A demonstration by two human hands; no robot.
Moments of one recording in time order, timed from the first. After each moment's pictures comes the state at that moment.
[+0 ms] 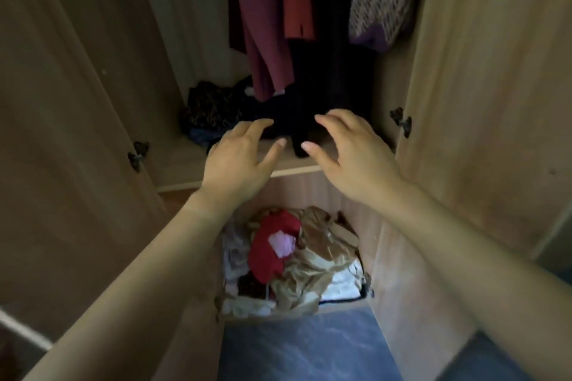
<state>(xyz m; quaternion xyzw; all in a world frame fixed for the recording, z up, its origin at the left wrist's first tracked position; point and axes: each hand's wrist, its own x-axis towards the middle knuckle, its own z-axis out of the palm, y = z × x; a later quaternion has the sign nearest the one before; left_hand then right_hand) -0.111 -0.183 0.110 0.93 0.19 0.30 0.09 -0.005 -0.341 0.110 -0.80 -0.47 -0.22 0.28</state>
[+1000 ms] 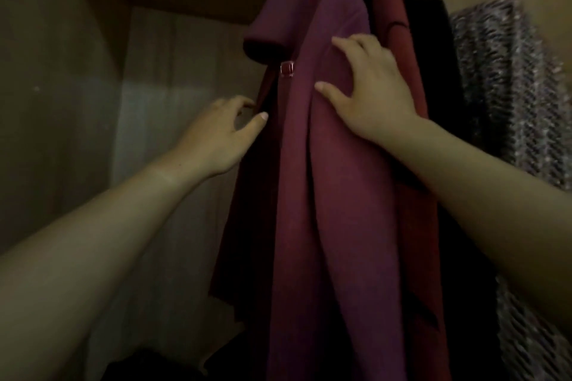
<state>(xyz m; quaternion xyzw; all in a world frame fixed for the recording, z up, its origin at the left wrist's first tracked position) 0.188 0.184 0.460 0.82 0.03 0.57 0.03 0.290 -0.008 0.500 -0.63 -0.40 -0.62 0.25</state>
